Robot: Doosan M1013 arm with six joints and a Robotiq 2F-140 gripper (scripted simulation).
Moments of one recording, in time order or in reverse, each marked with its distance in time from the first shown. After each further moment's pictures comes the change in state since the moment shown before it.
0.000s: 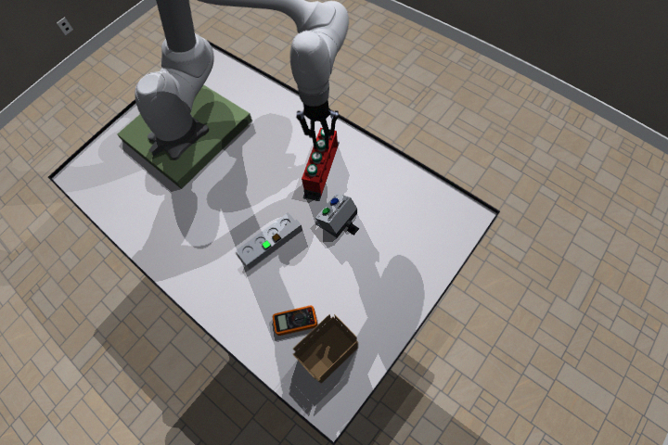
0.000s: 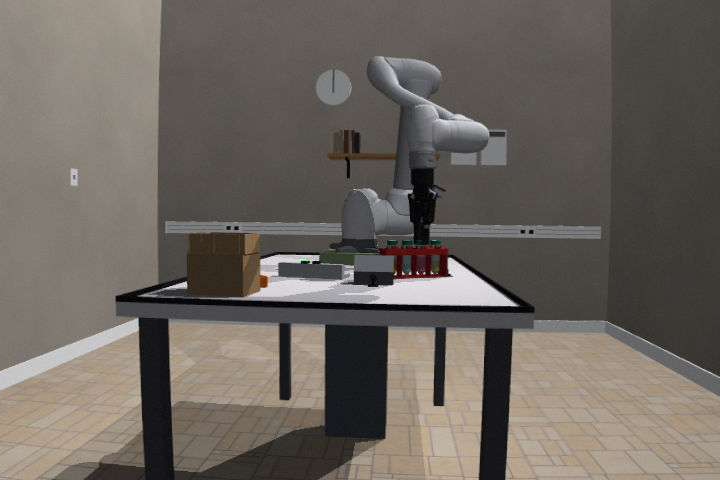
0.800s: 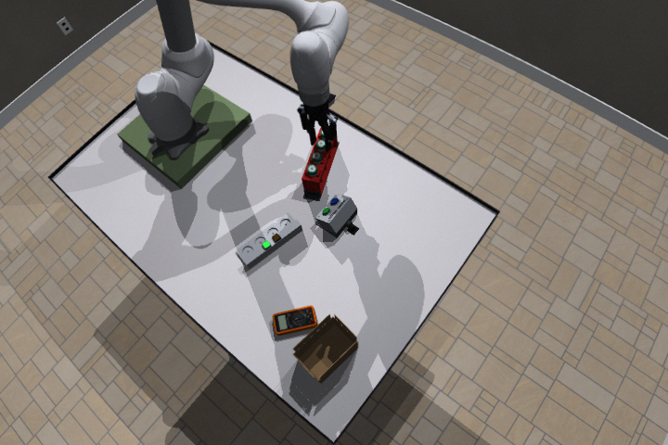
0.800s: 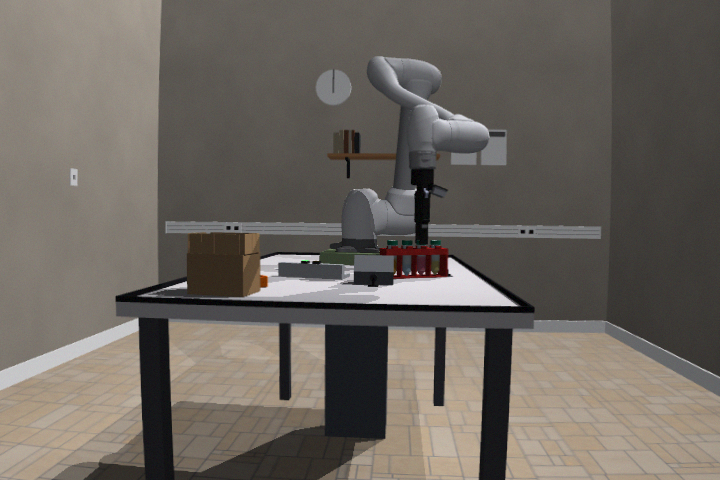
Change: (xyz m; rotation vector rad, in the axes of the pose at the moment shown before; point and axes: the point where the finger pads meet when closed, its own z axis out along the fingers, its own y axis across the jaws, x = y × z) arm 0.000 0.000 0.000 0.000 0.001 0.435
